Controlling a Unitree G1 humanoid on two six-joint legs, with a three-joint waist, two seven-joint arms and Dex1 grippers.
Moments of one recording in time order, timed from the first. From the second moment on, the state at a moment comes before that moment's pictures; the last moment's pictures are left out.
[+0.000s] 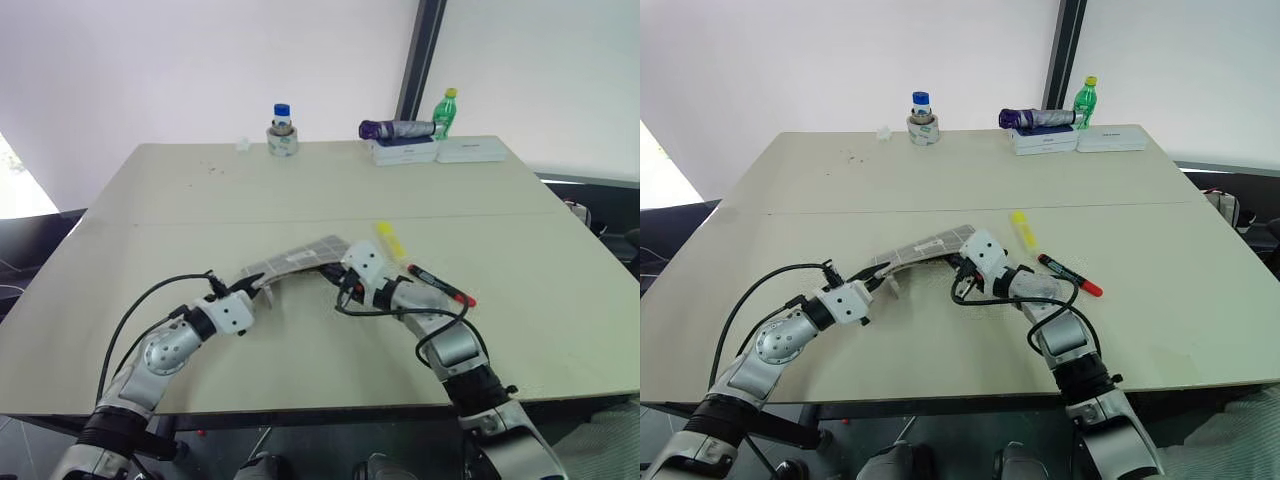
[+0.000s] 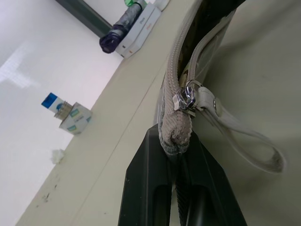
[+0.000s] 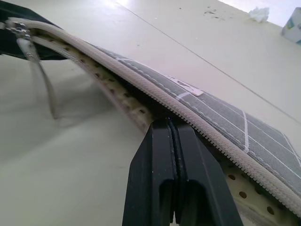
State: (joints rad) left arm -0.27 0.57 -0.13 0.29 0.23 -0.59 -0.35; right arm -0.54 -0.25 0.22 0.17 0.01 0.20 0.63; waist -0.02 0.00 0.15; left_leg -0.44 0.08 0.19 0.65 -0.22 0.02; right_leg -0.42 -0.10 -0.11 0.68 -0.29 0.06
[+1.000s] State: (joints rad) left arm -0.26 0.59 -0.08 0.31 0.29 -0.60 -0.28; right arm -0.69 -0.43 -0.01 0.28 0.16 0.32 0.60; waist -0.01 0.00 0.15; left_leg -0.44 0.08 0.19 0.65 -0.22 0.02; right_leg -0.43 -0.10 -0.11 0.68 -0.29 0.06
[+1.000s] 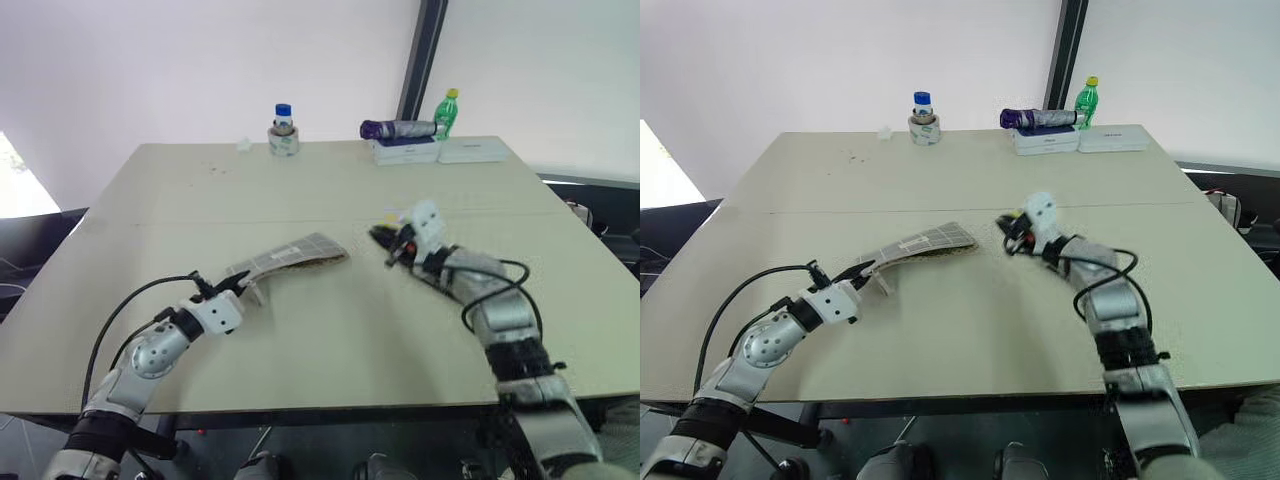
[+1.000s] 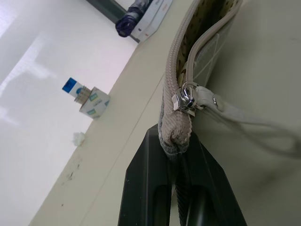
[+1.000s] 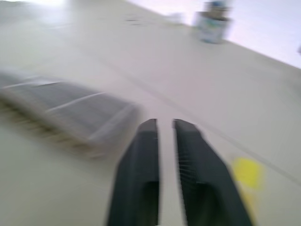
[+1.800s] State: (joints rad) left arm -0.24 0.58 -0.09 0.31 0.30 -0.60 -0.27; right arm -0.89 -0.39 -0.01 0.72 0.09 0.57 0.44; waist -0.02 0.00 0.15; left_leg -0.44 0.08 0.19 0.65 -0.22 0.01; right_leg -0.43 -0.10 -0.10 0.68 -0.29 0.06
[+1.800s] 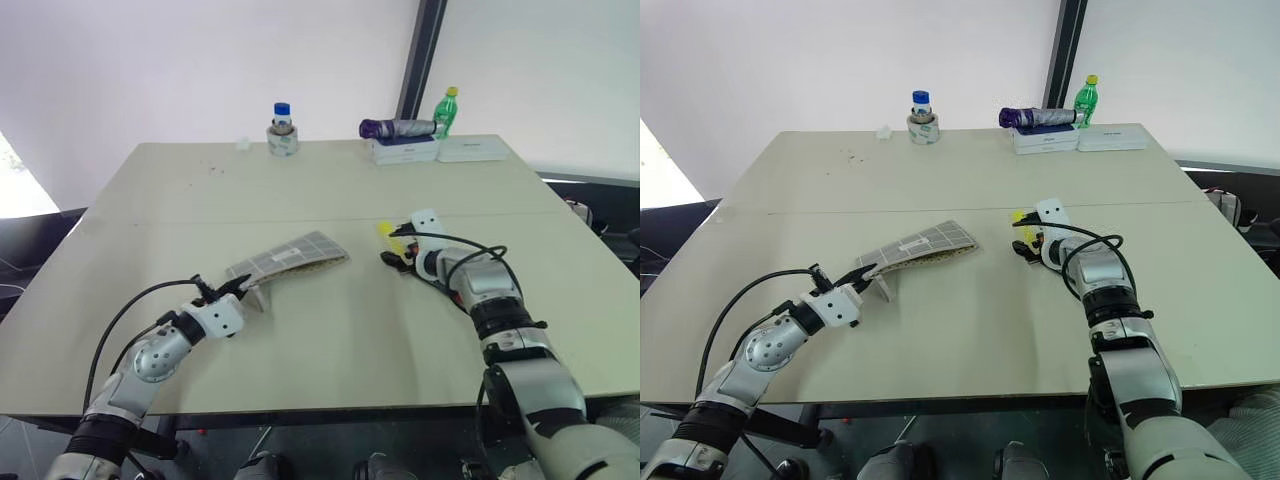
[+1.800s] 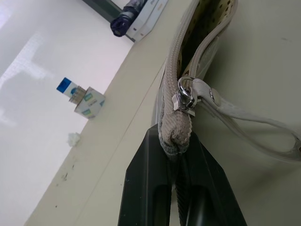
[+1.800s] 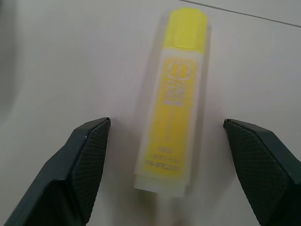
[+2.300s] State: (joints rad) left arm -0.24 0.58 -0.09 0.29 0.29 -0.59 -0.28; right arm -0.75 -0.47 -0.02 0.30 0.25 0.64 0.70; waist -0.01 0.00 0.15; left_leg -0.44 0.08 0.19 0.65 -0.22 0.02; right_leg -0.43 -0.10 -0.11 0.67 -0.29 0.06
